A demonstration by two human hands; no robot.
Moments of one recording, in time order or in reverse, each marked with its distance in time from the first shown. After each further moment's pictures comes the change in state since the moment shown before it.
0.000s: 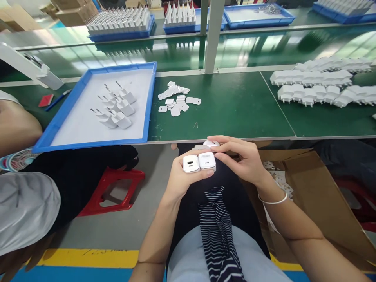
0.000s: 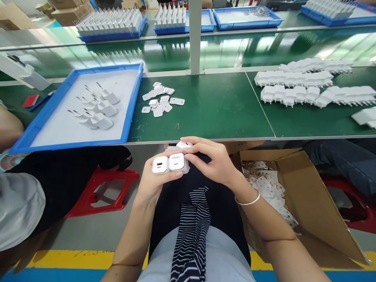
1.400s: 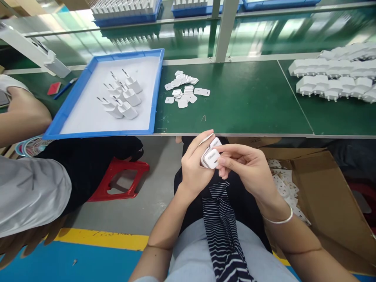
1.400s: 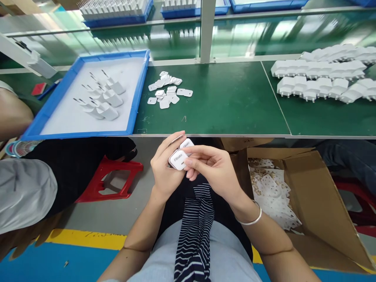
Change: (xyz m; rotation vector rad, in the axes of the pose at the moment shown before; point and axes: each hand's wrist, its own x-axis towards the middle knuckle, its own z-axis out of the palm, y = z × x) left_hand 0.002 -0.018 0.016 0.729 0.271 0.676; right_hand -0.014 -0.039 0.023 0.813 0.086 0.621
